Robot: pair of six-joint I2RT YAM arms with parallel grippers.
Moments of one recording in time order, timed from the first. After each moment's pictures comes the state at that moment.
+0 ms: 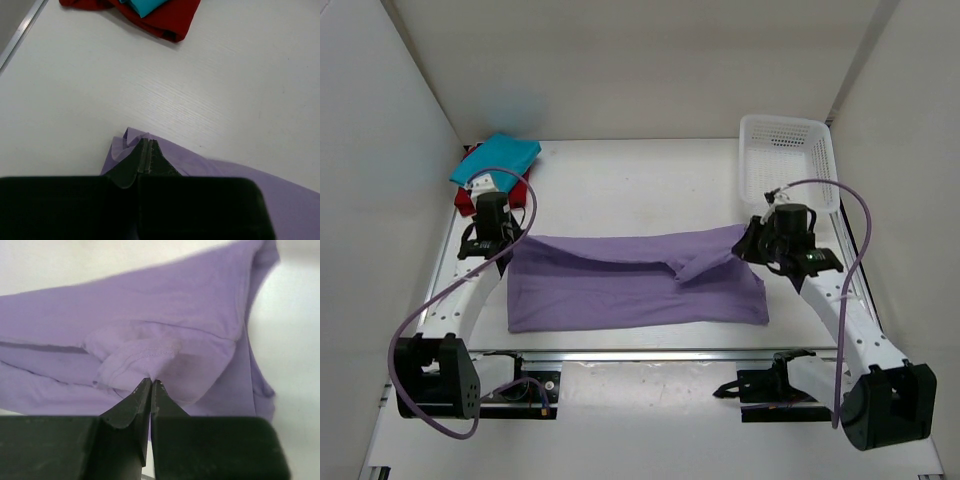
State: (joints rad) left arm -0.02 1.18 0.81 -0.21 -0.33 -0.35; right arm 0.18 1.06 0.81 -0.44 -0.21 0.37
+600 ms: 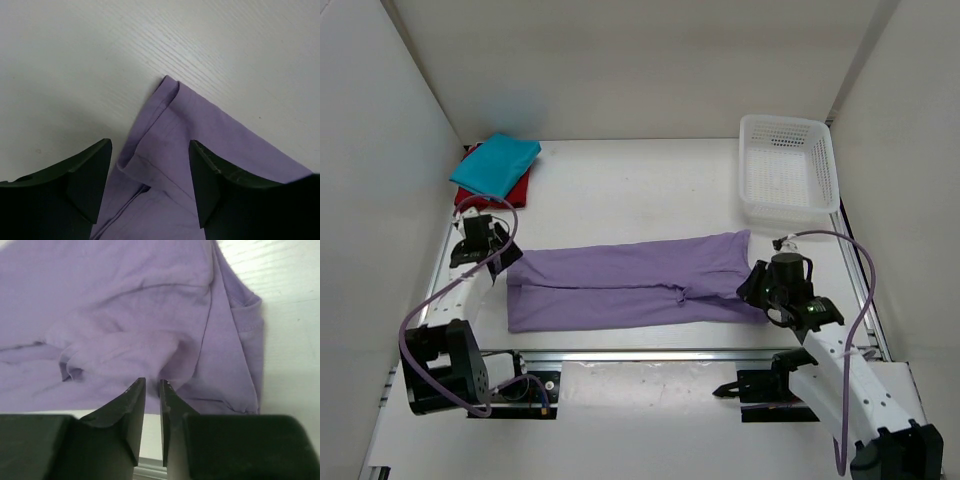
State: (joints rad) left arm 0.15 1.22 0.67 -0.30 -0.19 -0.44; right arm 0.23 0.70 0.43 -0.51 -0.07 0.54
